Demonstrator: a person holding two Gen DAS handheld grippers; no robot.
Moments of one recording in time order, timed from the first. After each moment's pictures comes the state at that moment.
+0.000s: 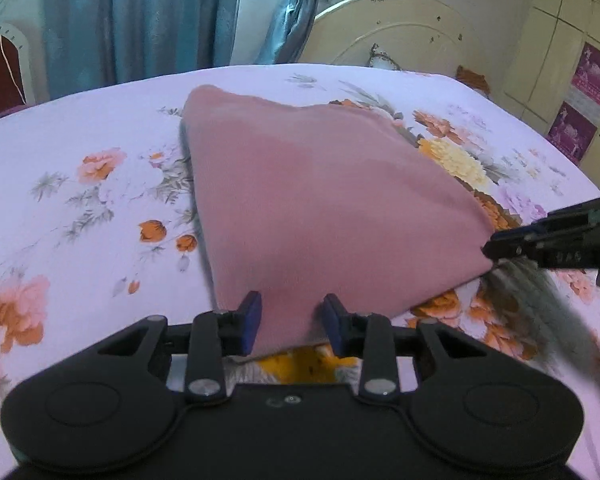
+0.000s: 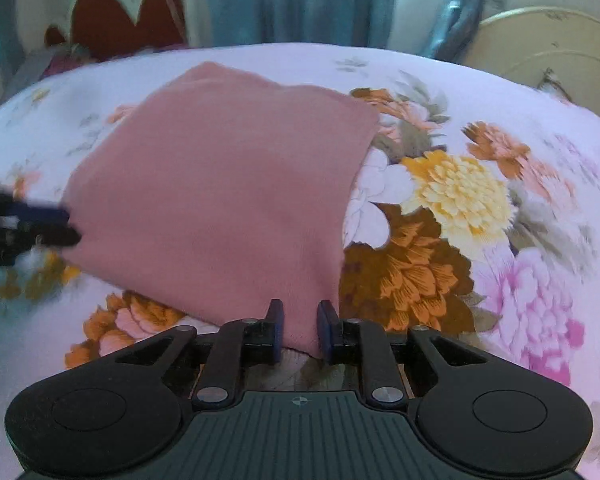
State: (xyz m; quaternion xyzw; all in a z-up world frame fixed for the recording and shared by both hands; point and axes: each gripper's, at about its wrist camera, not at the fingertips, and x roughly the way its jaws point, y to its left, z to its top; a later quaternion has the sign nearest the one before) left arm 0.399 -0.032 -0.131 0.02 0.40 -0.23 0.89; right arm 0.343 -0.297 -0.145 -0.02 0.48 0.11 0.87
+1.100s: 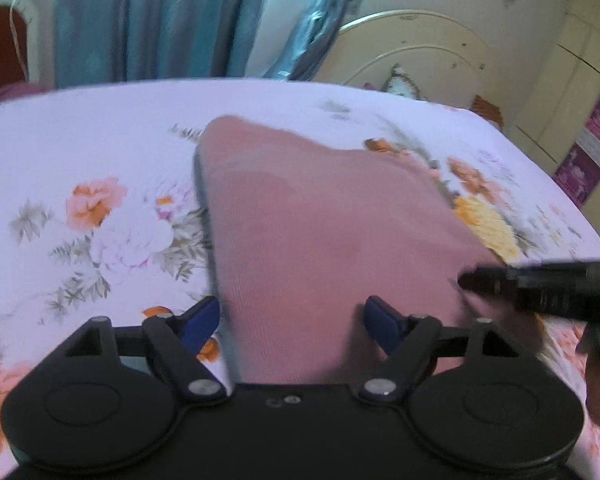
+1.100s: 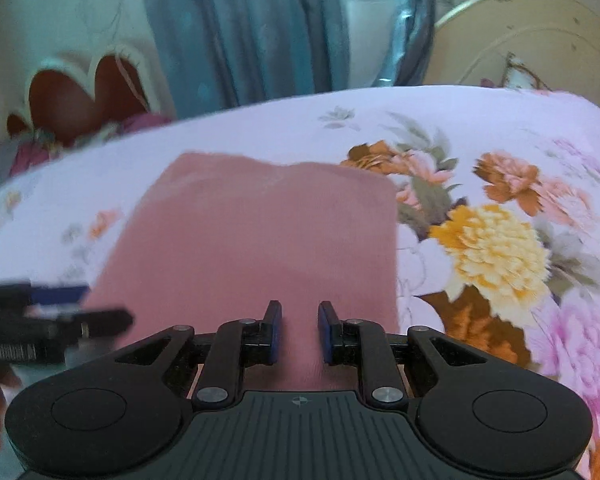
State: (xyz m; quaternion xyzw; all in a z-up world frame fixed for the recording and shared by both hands) left arm 0.490 -0.024 -0.138 -0.05 0.42 -0.22 0.88; right arm 0.415 -0.252 -0.132 0.06 0.45 0.05 0.89
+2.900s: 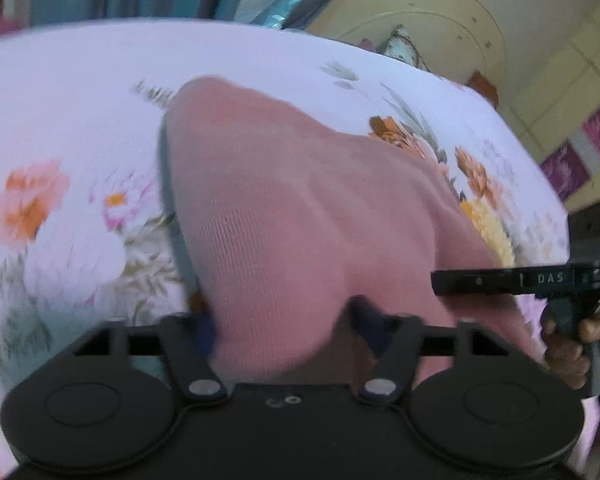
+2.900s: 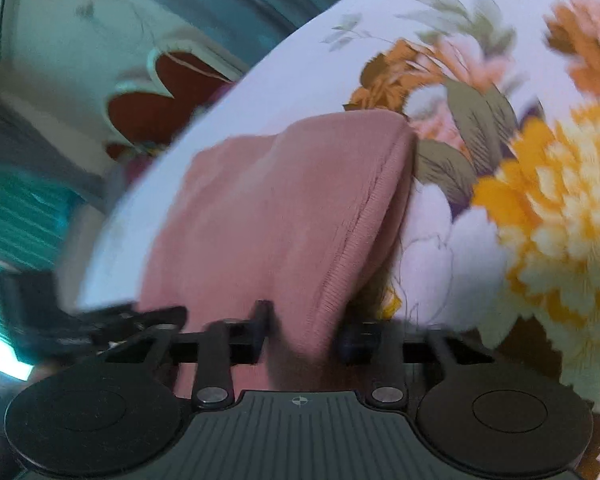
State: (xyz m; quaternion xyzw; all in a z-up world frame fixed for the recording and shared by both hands) left arm 0.558 -0.047 -0.142 -0.07 0.50 -0.25 0.83; right arm 0.502 -0.361 -0.188 0.28 0.53 0.23 0.77
